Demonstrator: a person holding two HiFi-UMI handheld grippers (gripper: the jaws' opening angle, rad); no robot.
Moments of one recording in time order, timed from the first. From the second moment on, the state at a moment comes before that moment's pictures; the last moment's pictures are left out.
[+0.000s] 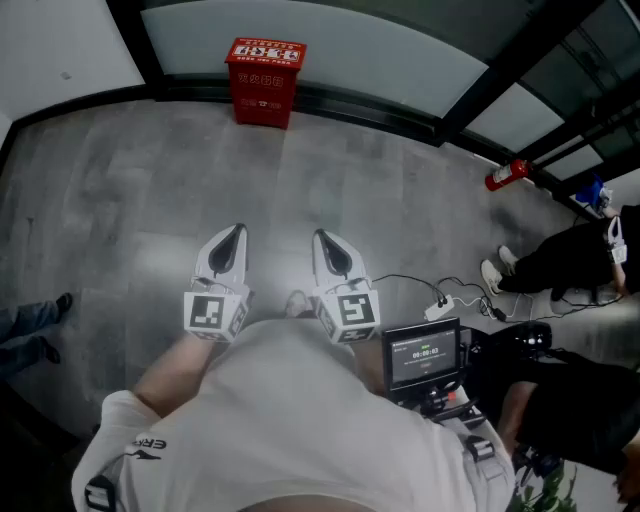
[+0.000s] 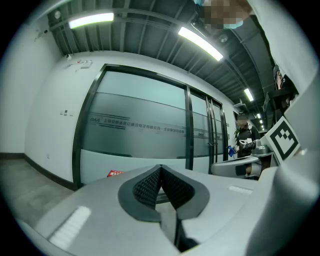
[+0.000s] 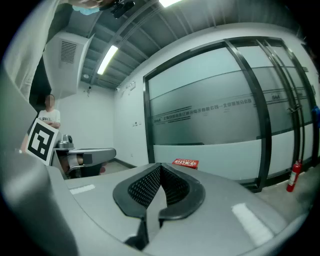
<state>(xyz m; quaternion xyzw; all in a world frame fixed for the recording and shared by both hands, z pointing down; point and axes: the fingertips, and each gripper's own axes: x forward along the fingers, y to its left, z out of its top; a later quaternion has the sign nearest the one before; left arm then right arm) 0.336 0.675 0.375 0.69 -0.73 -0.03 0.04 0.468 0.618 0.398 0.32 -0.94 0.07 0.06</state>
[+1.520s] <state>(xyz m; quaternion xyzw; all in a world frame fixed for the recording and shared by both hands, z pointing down) 0.102 0.341 0.379 0.71 -0.70 -0.03 0.04 0.239 0.294 0.393 0.35 -0.93 0.07 0.08</state>
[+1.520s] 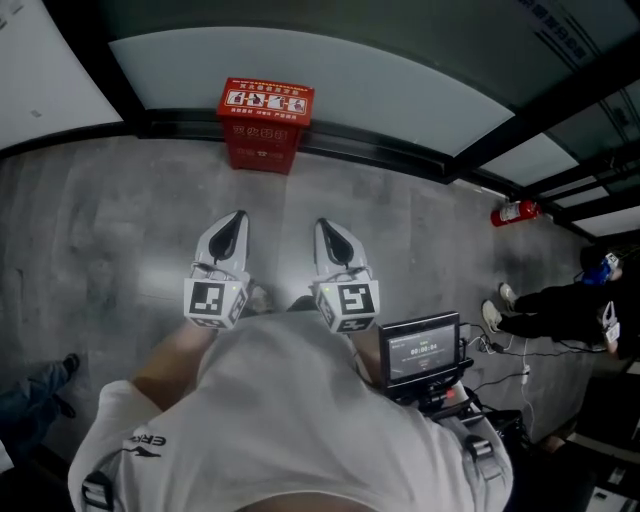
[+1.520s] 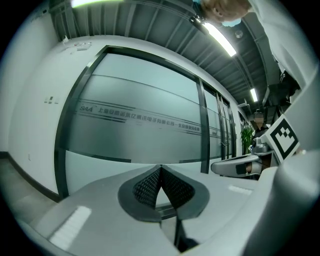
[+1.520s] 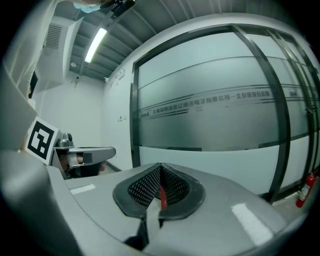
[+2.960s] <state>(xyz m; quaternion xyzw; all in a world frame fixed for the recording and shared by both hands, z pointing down) -0.092 0.062 0.446 0.67 -0.73 0.06 0.09 0.067 0.013 0.459 0.30 -0.94 0.11 0.15</state>
